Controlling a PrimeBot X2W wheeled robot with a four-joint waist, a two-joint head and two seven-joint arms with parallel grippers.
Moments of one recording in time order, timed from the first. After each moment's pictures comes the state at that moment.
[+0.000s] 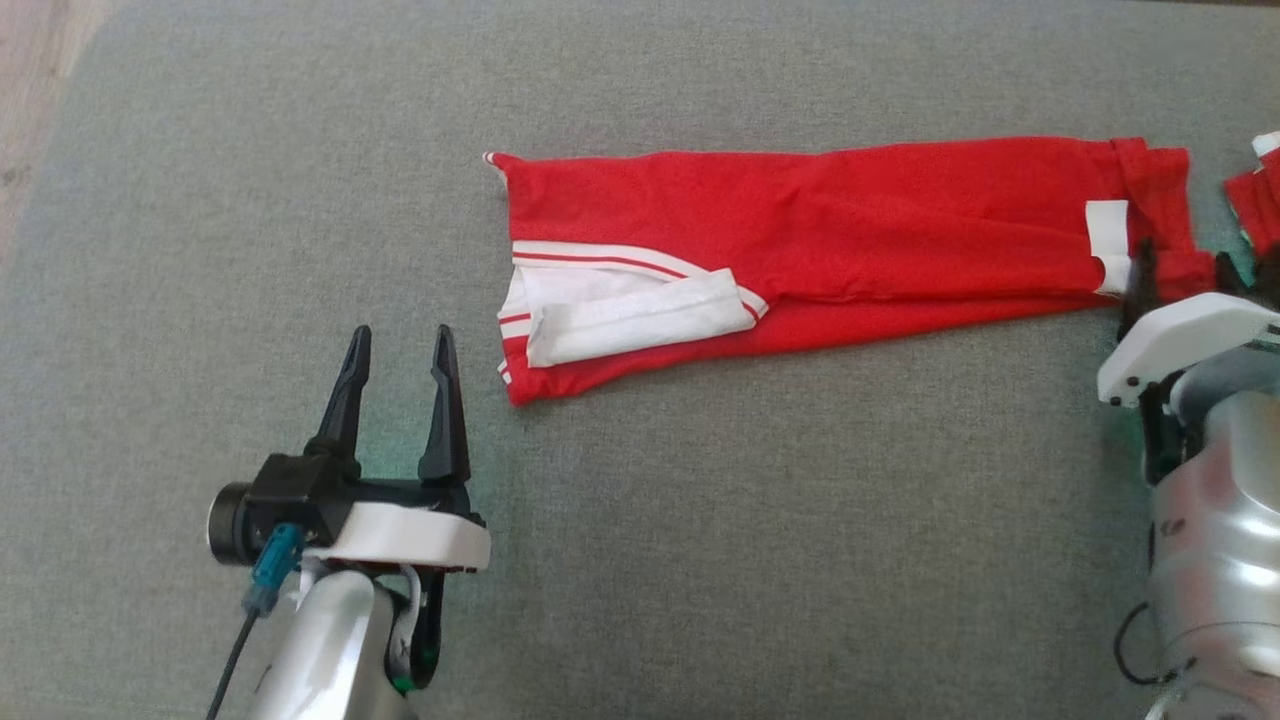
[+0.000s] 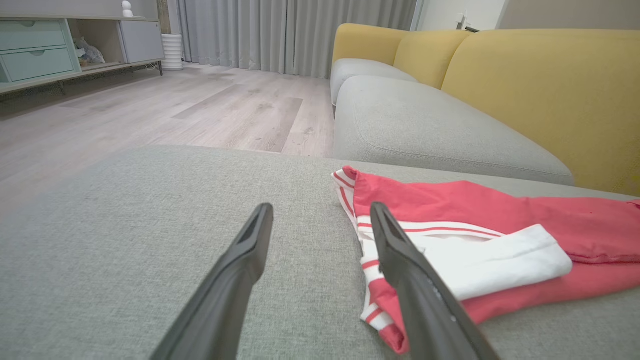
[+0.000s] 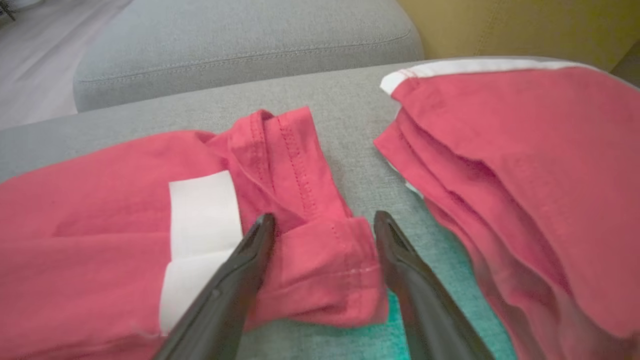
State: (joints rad) left arm -0.24 0.05 -0.23 0.33 -0.26 0.02 -0.25; right arm -0.68 -0.08 -0.53 0.93 -0.25 0.12 -0.06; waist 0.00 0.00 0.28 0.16
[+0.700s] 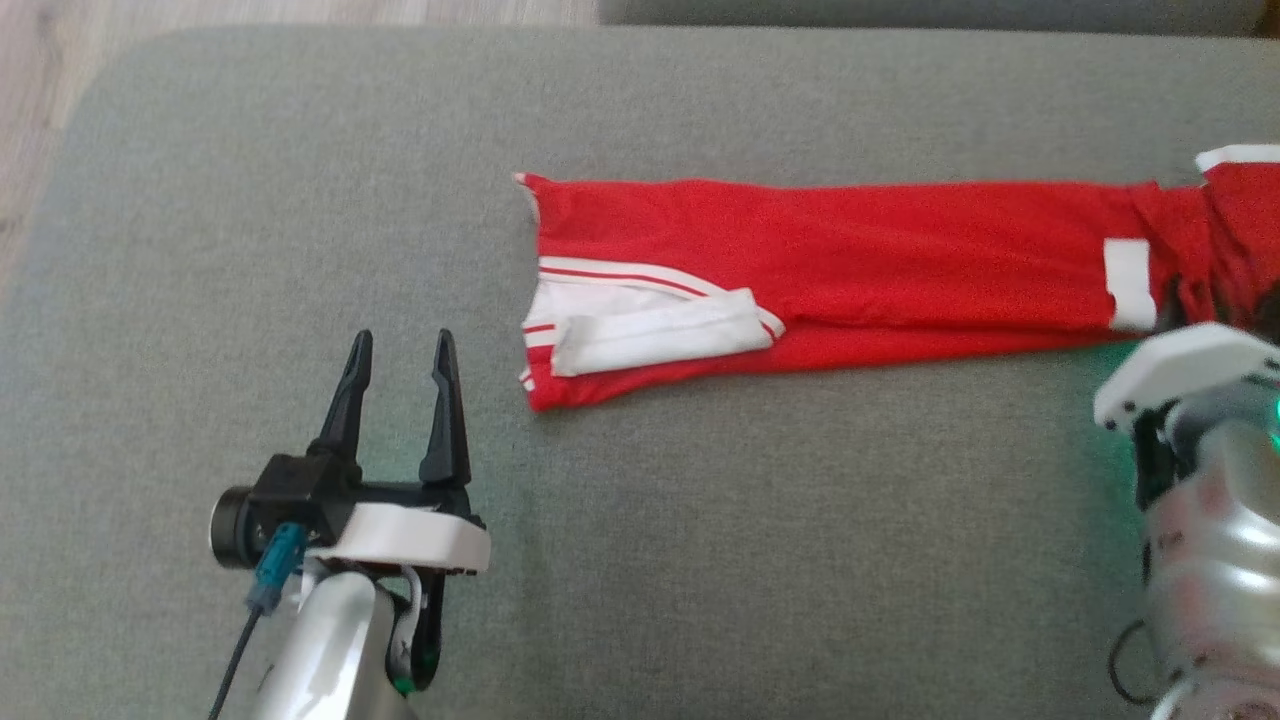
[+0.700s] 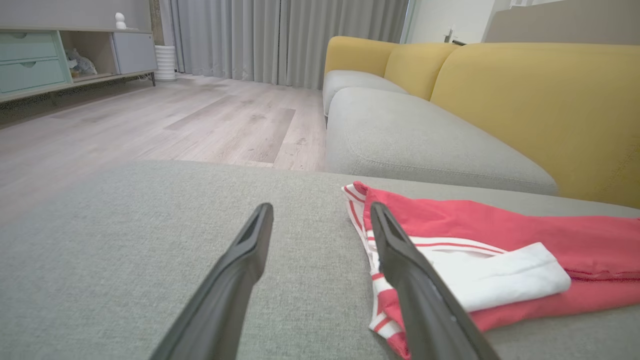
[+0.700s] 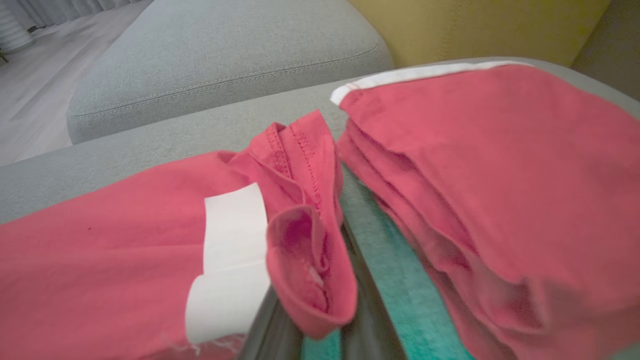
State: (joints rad) left arm -0.25 0.05 -0.23 0.35 -0.26 0.02 -0.25; right arm -0.72 -0.08 -0.67 1.07 -0.34 0.12 -0.16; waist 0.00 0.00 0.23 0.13
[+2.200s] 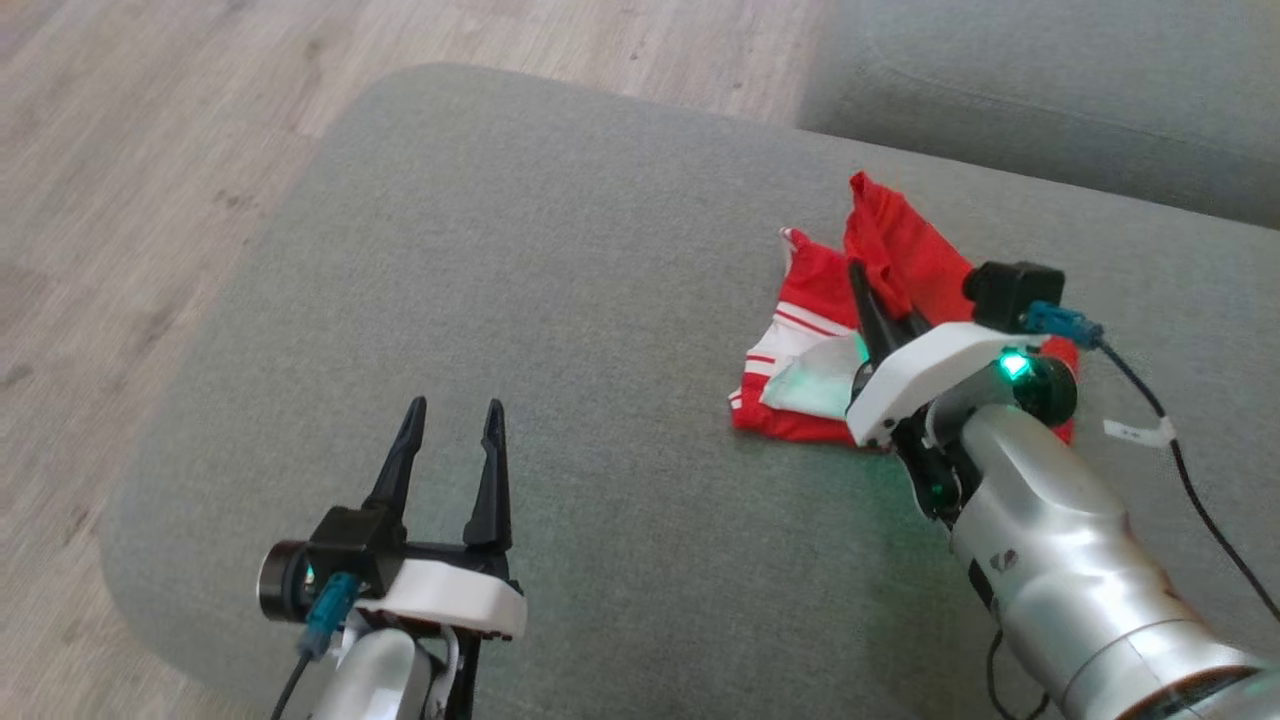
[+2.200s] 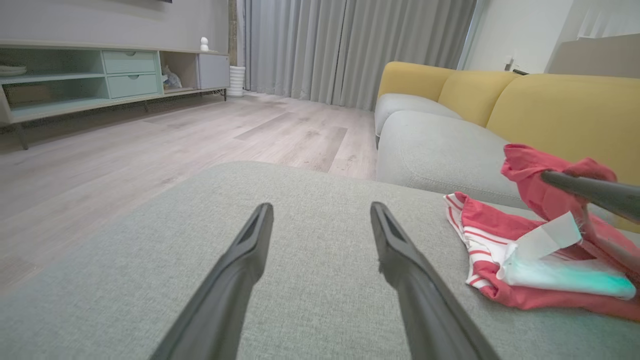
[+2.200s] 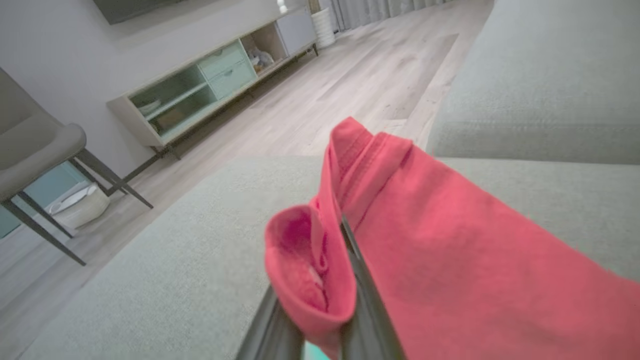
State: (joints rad) left arm -0.18 0.05 -0.31 0.37 -0.28 0.03 -0.25; right arm -0.71 -0.06 0.48 1.03 0.65 0.12 -0.20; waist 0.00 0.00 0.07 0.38
